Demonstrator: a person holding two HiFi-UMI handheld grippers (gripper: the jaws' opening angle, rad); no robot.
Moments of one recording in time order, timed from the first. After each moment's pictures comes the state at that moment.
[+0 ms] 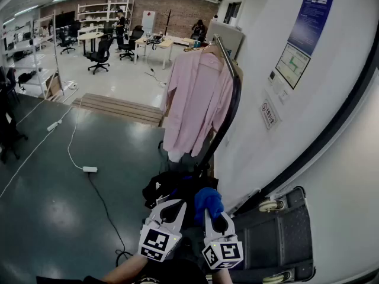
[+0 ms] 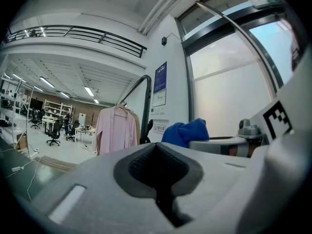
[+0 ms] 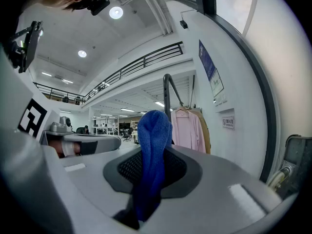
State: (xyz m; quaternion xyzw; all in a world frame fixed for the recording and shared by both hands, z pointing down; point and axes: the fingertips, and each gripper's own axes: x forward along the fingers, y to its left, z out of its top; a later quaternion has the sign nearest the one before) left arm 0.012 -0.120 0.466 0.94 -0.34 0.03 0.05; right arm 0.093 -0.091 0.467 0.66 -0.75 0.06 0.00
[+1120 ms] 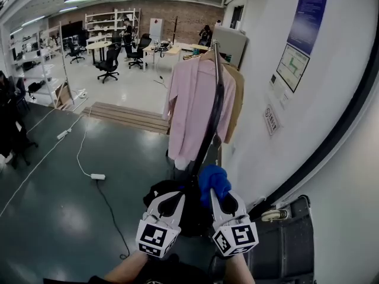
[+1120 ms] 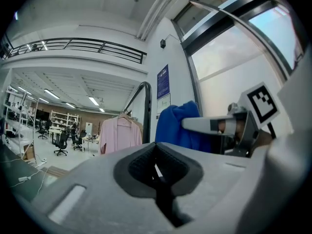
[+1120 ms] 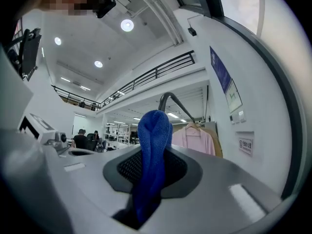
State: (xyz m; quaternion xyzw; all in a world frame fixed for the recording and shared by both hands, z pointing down) left arm 0.055 -0.160 0.416 0.92 -0.39 0.00 0.02; right arm 0.143 -0.156 0.366 0.59 -0.81 -0.01 -0.03
